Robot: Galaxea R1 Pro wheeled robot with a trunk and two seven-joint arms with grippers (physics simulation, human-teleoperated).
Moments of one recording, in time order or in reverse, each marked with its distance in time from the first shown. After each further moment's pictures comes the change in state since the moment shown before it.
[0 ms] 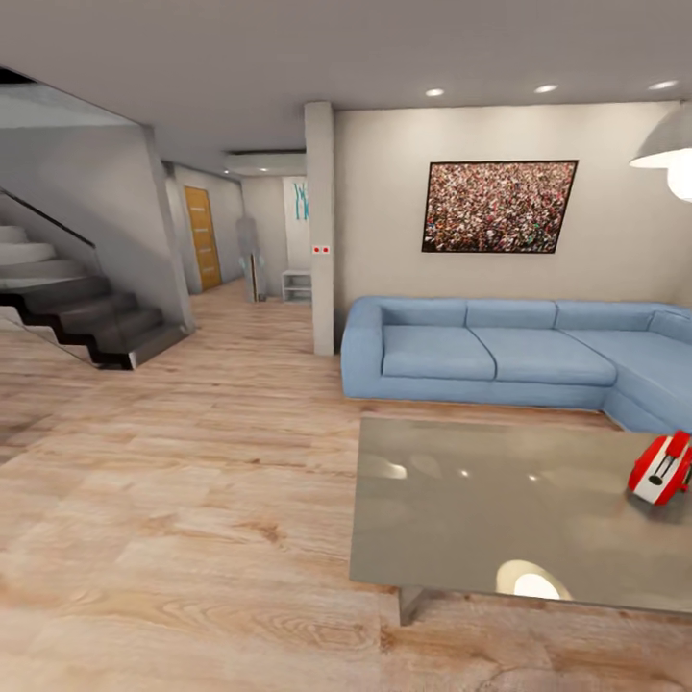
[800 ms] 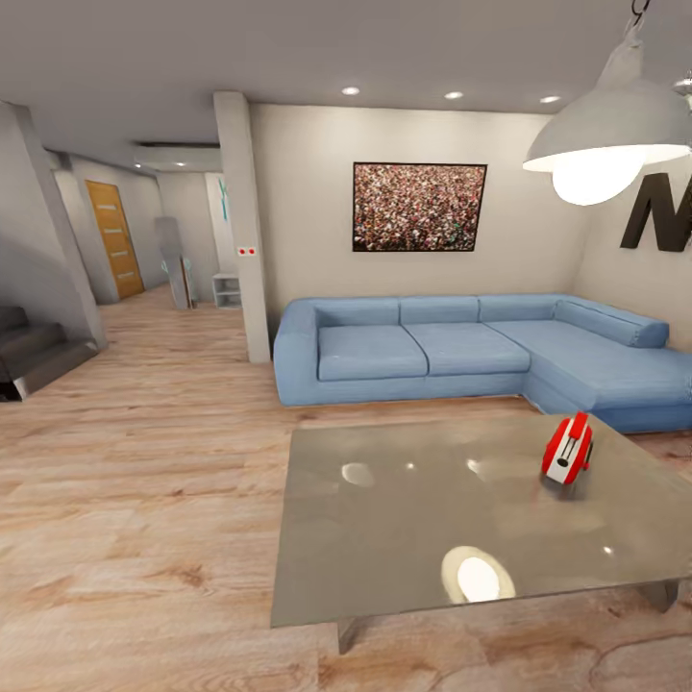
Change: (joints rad) left arm 0.000 0.004 0.005 0.000 0.000 0.001 0.012; right arm 0.000 0.000 0.001 0.000 0.000 0.000 -0.001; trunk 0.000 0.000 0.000
